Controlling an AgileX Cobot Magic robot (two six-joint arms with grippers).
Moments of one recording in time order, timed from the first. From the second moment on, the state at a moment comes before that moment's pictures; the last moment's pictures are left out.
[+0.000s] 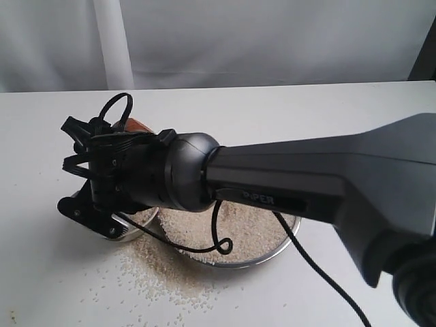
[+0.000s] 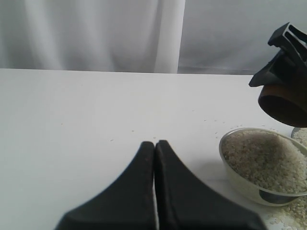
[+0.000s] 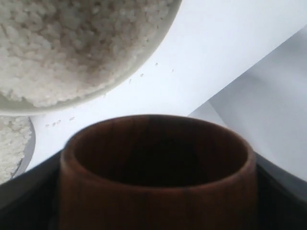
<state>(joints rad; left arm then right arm) 0.00 0.00 0.01 0.05 0.29 -0.09 1.03 2.21 -1.68 -1.05 0.61 -0.91</state>
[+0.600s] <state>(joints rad) 0.00 0.00 0.01 0.05 0.29 -0.09 1.06 2.19 -1.68 -0.99 0.68 -0.78</state>
